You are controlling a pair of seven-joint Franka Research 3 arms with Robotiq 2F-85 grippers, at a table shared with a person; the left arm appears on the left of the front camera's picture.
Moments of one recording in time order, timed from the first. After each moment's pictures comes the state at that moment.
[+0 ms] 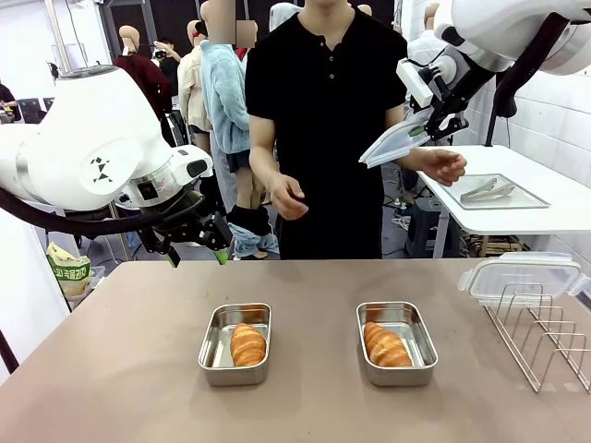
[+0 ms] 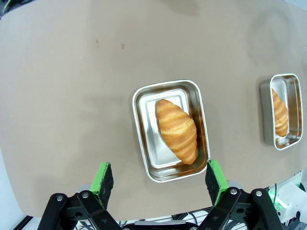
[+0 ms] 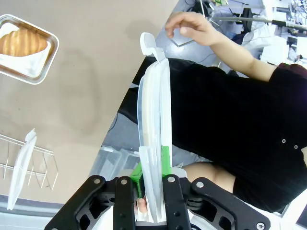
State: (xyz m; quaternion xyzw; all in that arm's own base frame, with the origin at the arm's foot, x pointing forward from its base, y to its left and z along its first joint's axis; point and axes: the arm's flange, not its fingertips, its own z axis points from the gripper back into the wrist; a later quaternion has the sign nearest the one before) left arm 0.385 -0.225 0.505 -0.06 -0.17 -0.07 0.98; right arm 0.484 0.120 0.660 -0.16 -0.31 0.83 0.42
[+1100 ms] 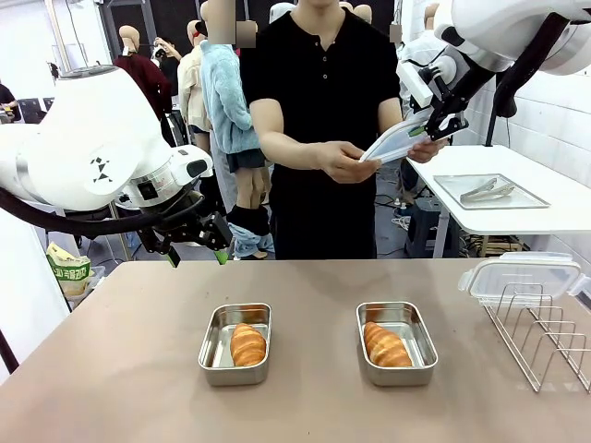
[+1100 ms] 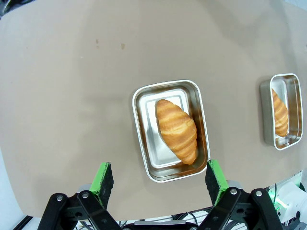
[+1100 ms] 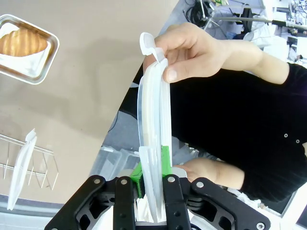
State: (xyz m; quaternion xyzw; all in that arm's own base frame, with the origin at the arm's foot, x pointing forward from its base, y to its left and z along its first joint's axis) left arm 0.385 -0.225 0.505 -0.06 -0.17 -0.07 0.98; right arm 0.484 0.120 0.660 -0.16 -0.31 0.84 0.42
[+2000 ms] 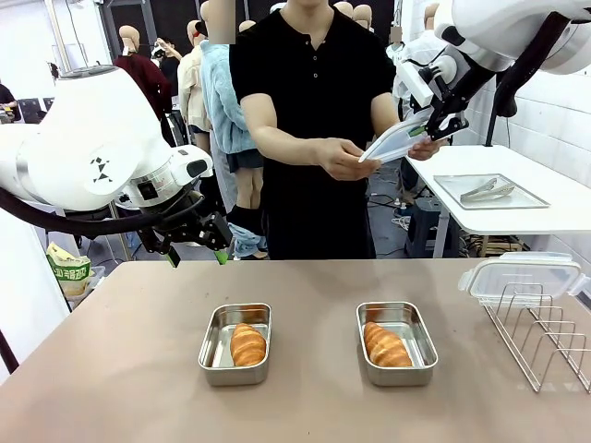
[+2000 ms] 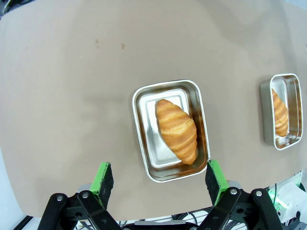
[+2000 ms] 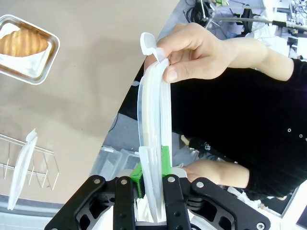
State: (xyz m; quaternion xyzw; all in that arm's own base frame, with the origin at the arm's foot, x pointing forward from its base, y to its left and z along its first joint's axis) left arm 0.385 -0.225 0.505 -0.06 -0.17 -0.07 0.98; right arm 0.483 0.120 0.661 -0.16 -0.31 0.84 0.42
